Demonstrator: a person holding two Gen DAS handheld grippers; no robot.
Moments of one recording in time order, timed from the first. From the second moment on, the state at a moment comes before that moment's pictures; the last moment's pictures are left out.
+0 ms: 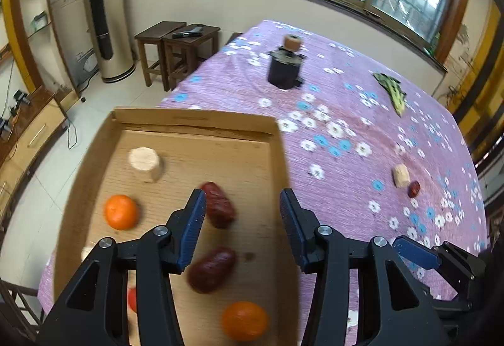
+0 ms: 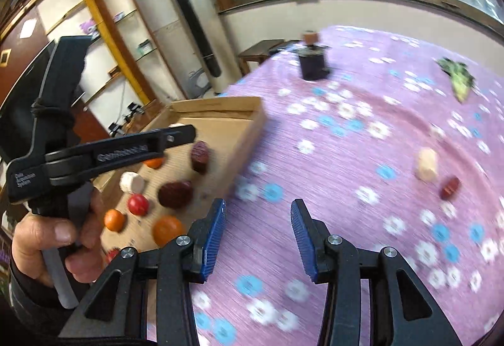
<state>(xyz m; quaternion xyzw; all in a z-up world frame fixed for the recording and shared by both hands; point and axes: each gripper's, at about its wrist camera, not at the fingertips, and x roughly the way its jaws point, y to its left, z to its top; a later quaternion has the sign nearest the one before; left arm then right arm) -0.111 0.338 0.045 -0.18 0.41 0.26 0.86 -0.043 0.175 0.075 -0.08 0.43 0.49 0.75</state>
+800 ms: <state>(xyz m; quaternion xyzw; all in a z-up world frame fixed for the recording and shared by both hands) -0.042 0.245 0.037 -0.16 0.44 0.17 0.87 0.044 0.078 0.044 -0.05 0.44 0.38 0.82</state>
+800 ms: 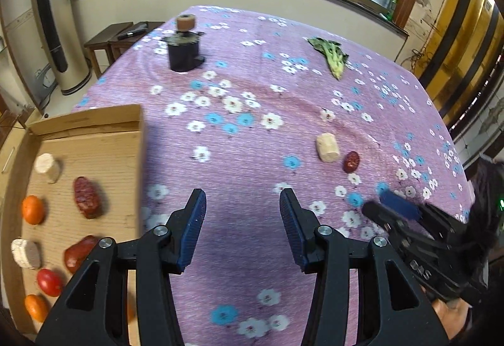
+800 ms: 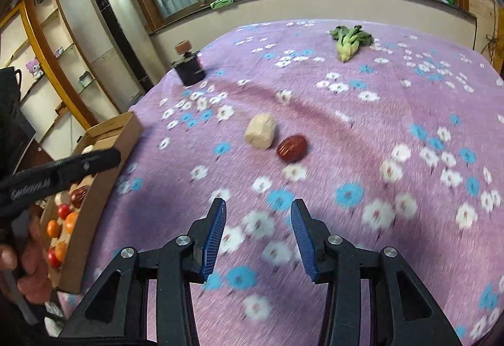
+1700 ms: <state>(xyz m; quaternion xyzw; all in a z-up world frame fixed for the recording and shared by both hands) 0.092 0.183 -0.020 -0.10 0.48 0.15 0.86 0.043 0.020 0.054 0.01 0.44 0.36 0.82</state>
